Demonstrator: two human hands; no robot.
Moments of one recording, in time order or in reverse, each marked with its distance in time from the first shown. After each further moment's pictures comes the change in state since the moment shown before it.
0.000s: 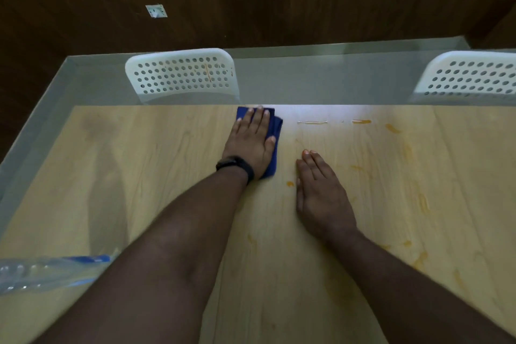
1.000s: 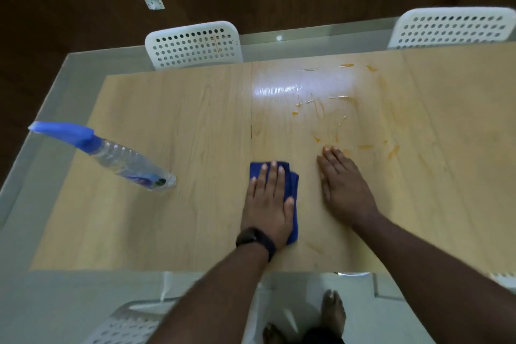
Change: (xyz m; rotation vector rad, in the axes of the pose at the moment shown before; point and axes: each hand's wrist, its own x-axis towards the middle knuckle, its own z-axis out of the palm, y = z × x) left_hand -0.340 0.052 0.040 -0.129 -0.060 0.032; right_hand -0.195 -0.013 0.016 -0.147 0.022 0.008
